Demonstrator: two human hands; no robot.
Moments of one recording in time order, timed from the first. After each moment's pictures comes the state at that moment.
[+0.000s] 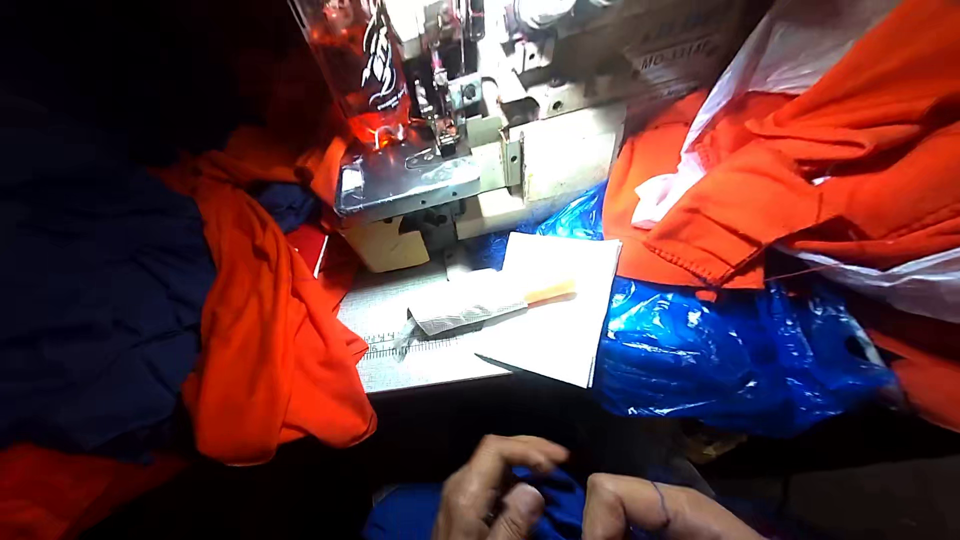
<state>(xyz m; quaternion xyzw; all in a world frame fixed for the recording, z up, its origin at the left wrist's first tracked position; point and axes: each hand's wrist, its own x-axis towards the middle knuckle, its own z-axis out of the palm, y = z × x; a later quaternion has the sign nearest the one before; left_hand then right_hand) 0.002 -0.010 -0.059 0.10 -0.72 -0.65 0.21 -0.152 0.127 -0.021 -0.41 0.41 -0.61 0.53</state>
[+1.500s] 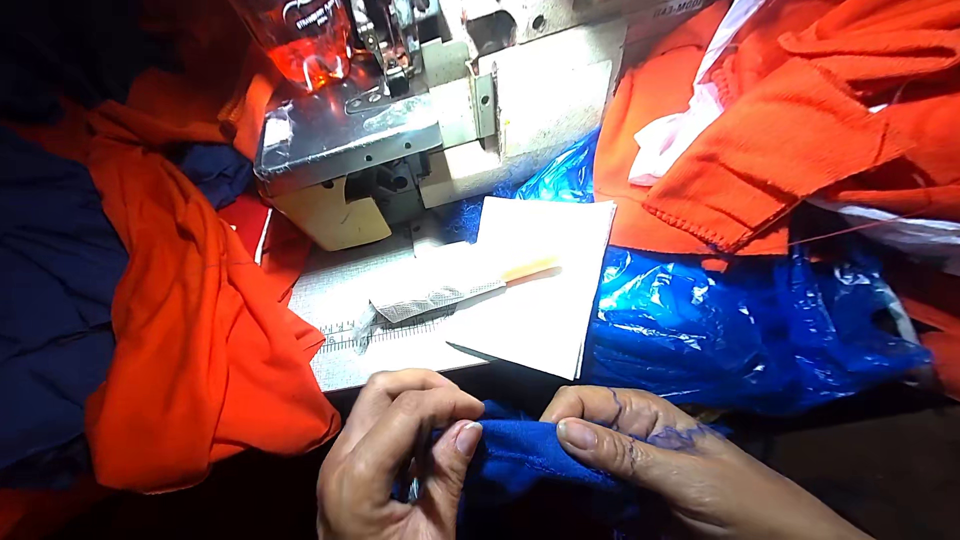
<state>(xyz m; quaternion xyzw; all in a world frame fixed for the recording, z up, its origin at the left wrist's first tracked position) -0.012 -0.035 -0.018 0.21 -0.81 -0.45 0.32 -0.172 0.104 -0.037 -0.22 0.44 -0.65 0.58</state>
